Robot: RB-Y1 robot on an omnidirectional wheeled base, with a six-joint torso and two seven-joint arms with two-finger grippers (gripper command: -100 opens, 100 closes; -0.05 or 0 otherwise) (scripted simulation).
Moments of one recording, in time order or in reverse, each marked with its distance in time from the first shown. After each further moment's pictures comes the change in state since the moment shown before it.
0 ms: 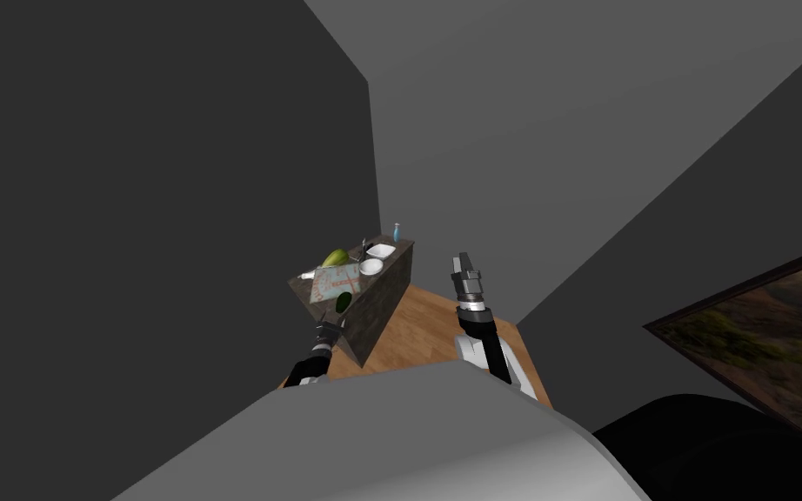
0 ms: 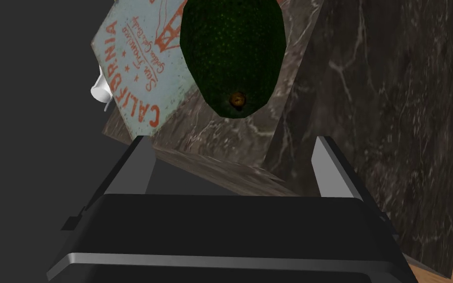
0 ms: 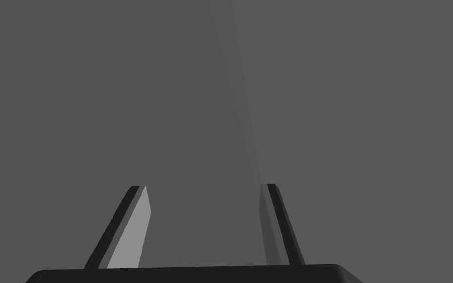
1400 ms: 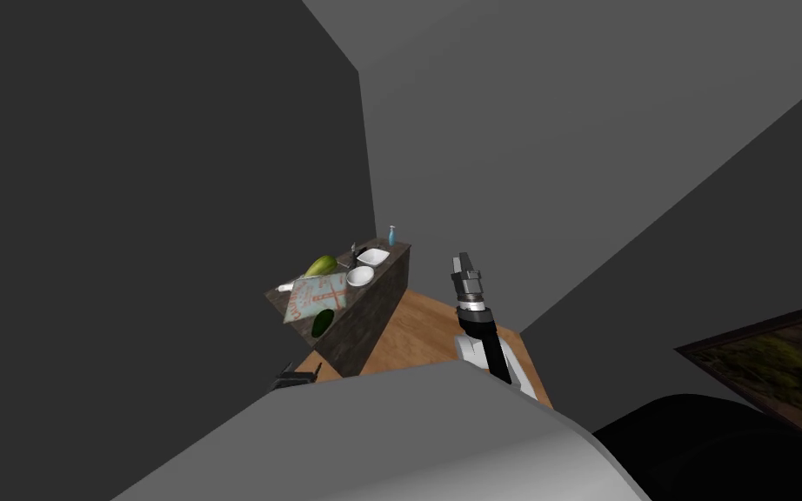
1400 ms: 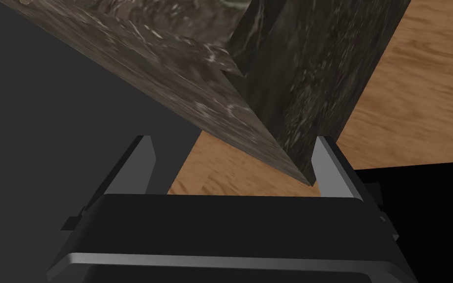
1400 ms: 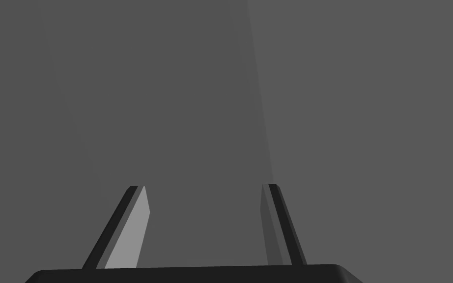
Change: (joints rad) left arm 0.349 0.114 0.086 -0.231 0.170 0.303 0.335; right arm 0.000 0.000 0.000 0.000 0.000 0.000 0.000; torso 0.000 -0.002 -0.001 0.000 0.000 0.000
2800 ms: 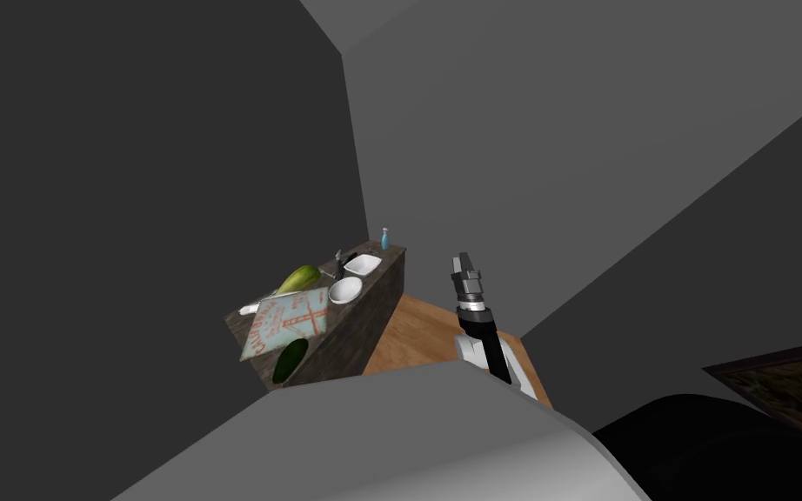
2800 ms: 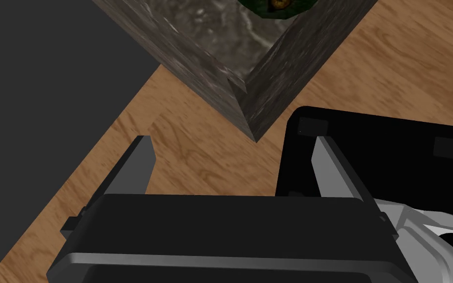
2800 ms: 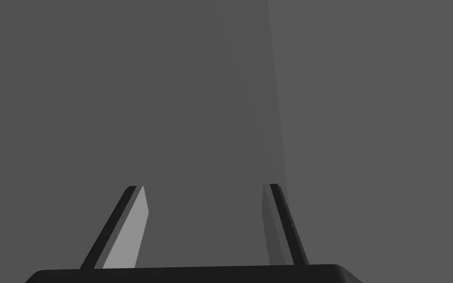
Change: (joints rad) left arm 0.328 0.008 0.174 -0.319 0.172 0.334 0.261; right arm 0.000 0.000 0.000 0.000 0.000 0.000 0.000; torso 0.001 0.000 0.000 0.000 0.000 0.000
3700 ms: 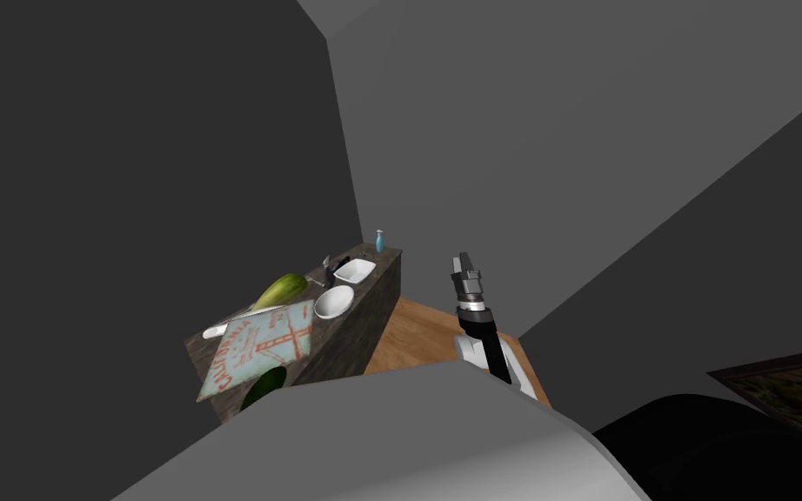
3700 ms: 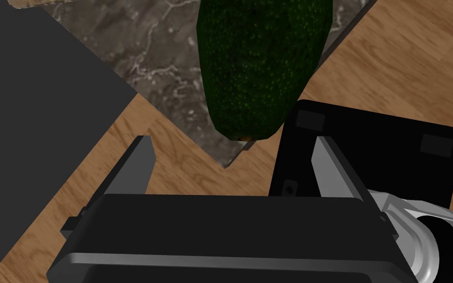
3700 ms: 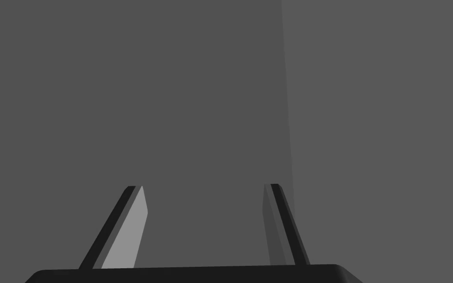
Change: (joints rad) left arm 0.114 -0.012 0.109 -0.175 0.081 0.128 0.056; right arm 0.000 0.000 0.000 0.000 0.000 0.000 0.000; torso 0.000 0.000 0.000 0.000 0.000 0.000
